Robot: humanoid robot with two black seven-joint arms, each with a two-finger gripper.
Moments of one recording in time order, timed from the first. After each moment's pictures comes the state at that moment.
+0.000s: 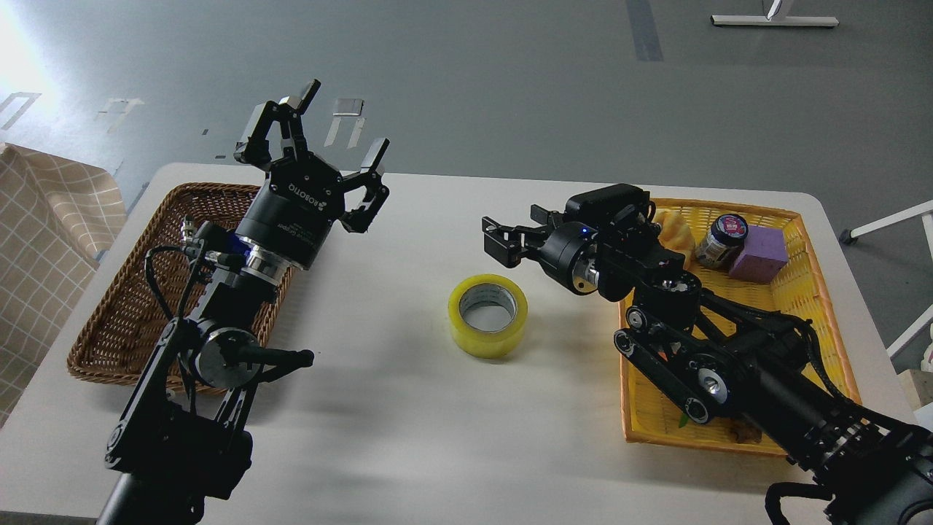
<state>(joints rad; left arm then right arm) -0.18 -0.03 -1.48 -1.49 0.68 -0.37 -0.07 0.71 0.00 0.80 1.02 -2.18 0.17 -0.01</state>
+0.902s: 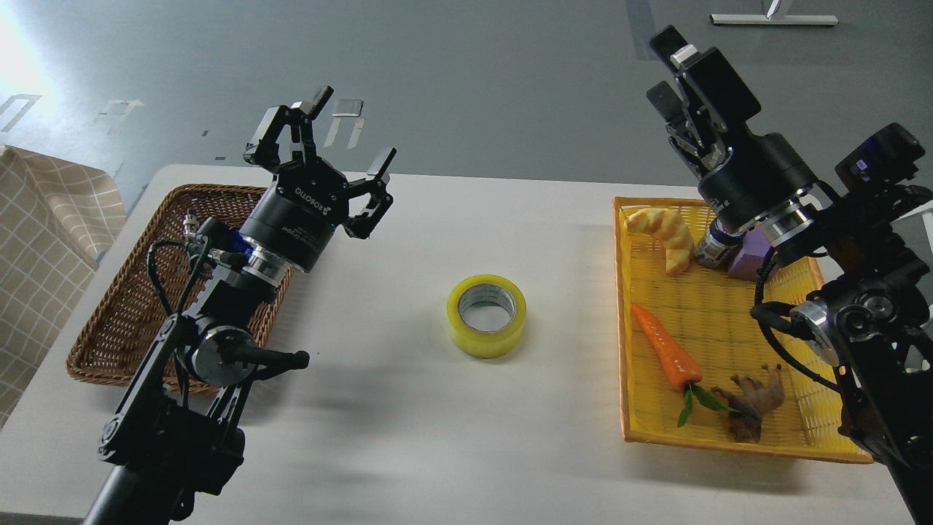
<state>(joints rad) -0.20 0.02 -1.45 -1.46 0.68 -0.40 -0.06 0.36 -0.17 1.33 1.67 -1.33 0.18 0.08</state>
